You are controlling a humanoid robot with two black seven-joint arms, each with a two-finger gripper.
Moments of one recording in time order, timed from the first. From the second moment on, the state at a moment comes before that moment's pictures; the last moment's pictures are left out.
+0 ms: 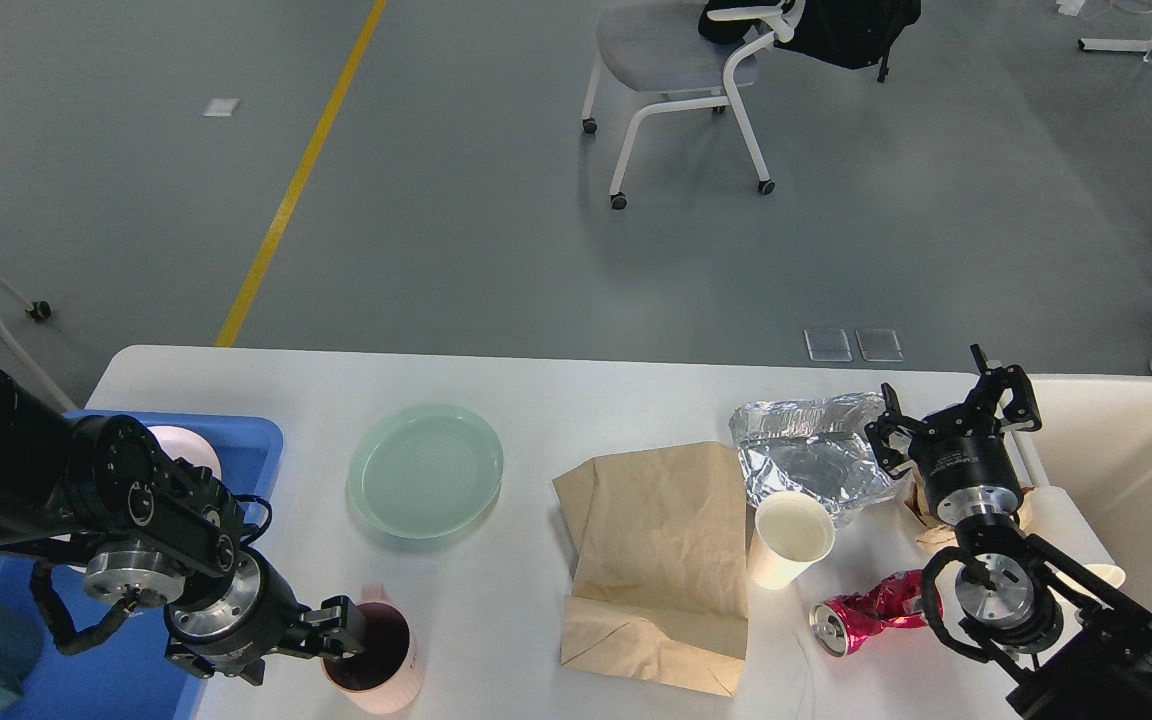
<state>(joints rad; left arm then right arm) -1.66 0.25 1.29 -1.59 -0.05 -0.16 0.02 0.34 -0.30 0.90 0.87 0.05 0.15 0.52</state>
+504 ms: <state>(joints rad) -1.58 0.18 1.26 -1.54 -0.05 -0.05 0.05 0.34 -0.30 0.90 0.87 0.05 0.15 0.52</state>
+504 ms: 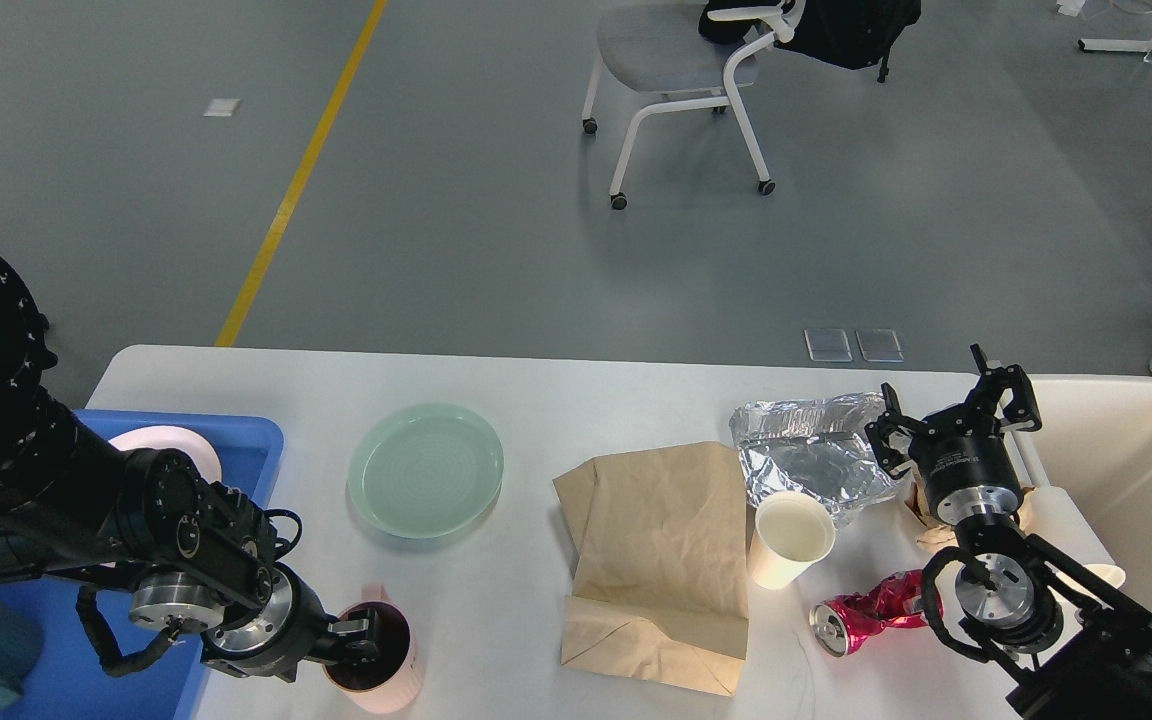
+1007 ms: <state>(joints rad) -1.53 0.18 1.26 -1.48 -0.06 -0.05 0.05 0.34 -0.30 0.90 0.87 0.05 0.15 0.52</state>
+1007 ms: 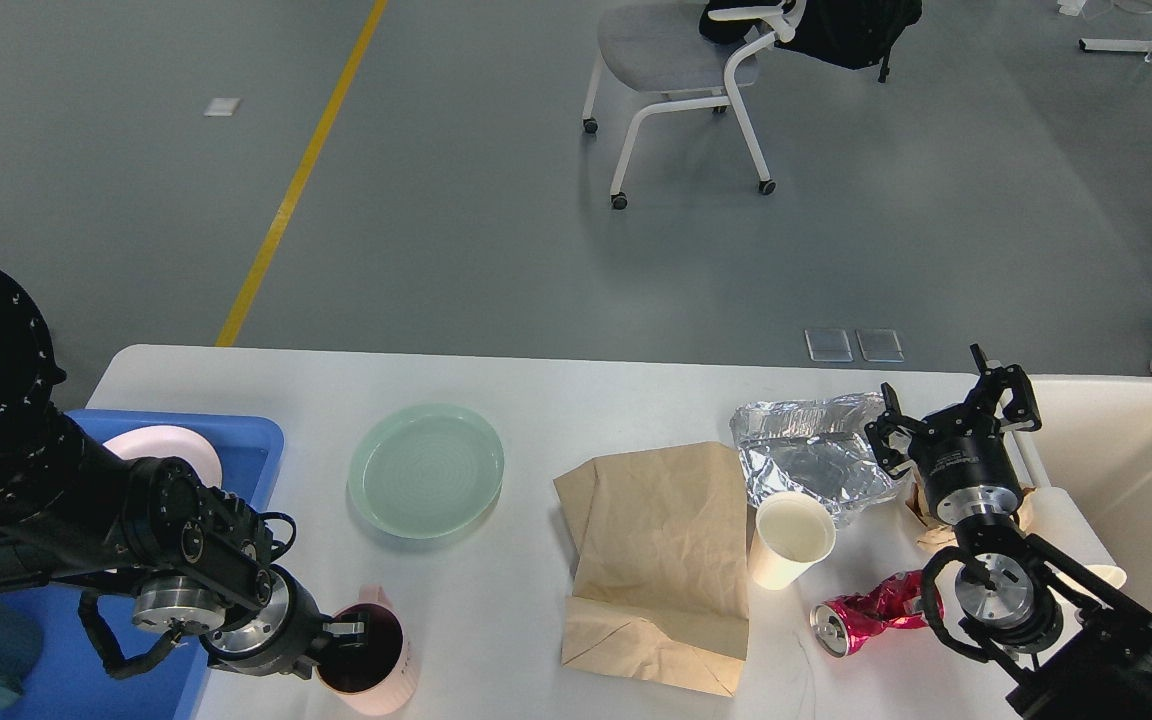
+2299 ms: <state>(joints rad) -2.25 0.38 1.45 -1.63 -0.05 -0.62 0.12 0.34 -0.30 0.90 0.87 0.05 0.15 0.52</state>
